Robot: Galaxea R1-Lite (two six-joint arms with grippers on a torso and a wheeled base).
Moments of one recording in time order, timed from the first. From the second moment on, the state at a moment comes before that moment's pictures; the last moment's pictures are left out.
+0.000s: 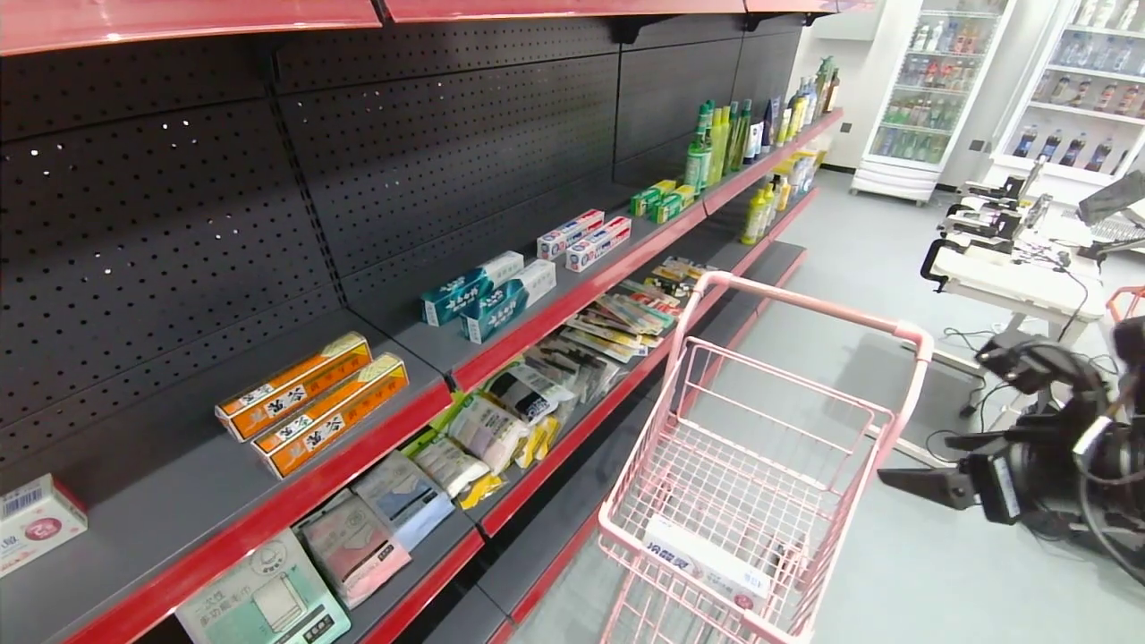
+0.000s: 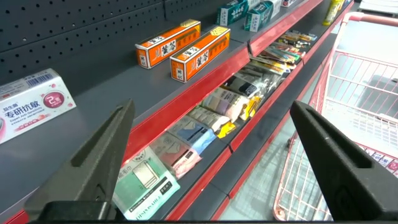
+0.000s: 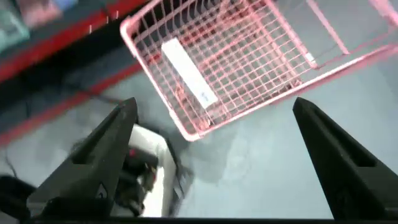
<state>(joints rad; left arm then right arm) 0.00 0.00 0.00 0.00 -0.02 0.00 -0.06 1.49 -0.63 -0.07 0.34 -0.32</state>
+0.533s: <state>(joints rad) 0.00 0.00 0.00 0.00 -0.02 0.00 -0.10 1.98 -0.71 -0.18 0.42 -0.63</state>
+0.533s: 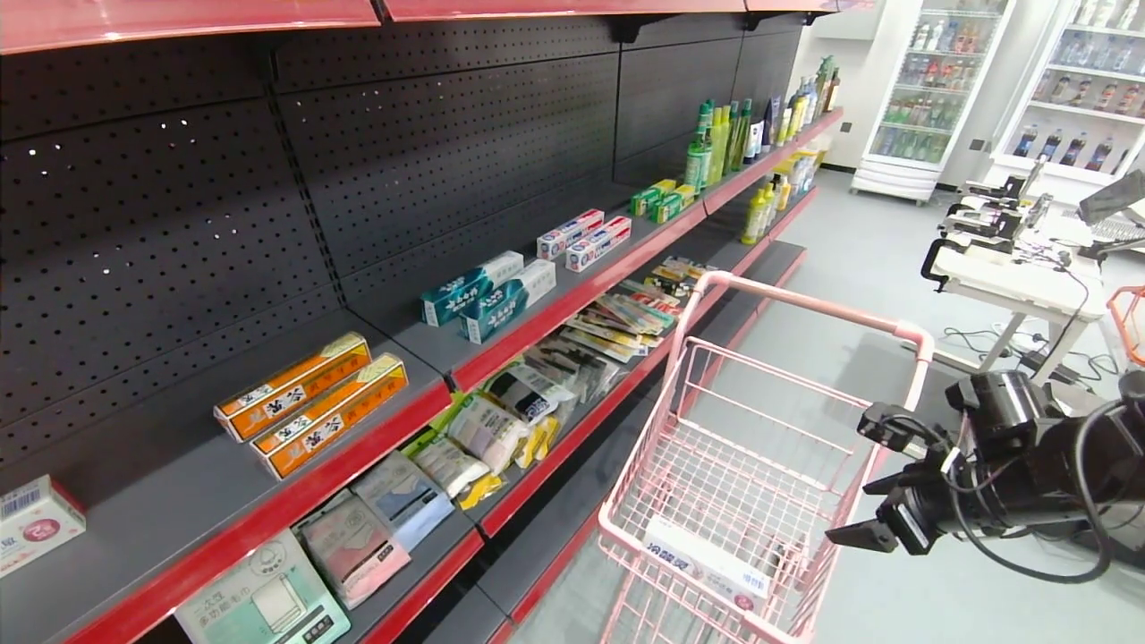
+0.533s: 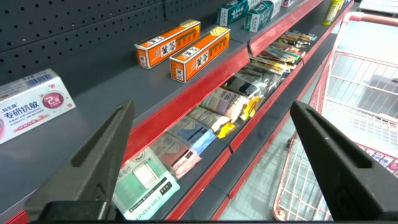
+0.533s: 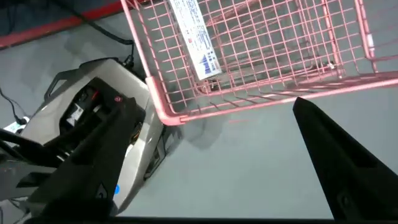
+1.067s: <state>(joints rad) 0.00 0.00 0.00 0.00 -0.02 0.00 -0.02 2.10 -0.82 -0.18 0.41 -0.62</state>
